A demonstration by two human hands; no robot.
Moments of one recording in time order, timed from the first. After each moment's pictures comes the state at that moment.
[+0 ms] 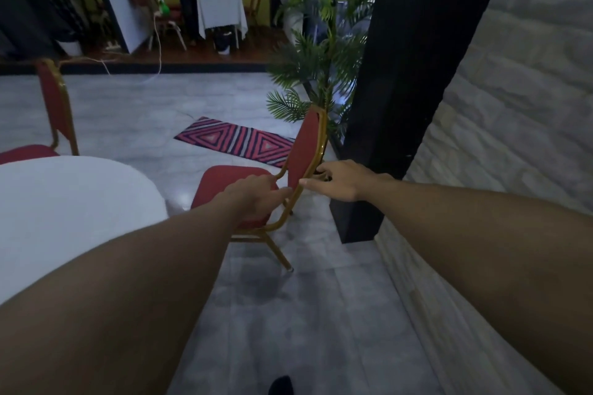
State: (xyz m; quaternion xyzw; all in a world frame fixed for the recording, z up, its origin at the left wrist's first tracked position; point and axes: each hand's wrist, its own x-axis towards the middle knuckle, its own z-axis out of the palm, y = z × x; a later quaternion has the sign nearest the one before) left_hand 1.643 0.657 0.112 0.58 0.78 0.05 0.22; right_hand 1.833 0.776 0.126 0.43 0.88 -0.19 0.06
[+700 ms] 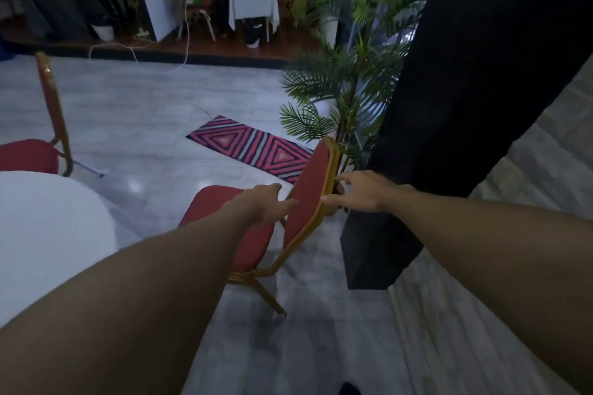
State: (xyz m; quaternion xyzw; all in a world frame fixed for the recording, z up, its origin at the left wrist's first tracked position) left_hand 1.584 0.932 0.073 0.50 0.82 0.08 0.27; right_hand 1.785 1.084 0.098 0.39 0.89 -0.19 0.12
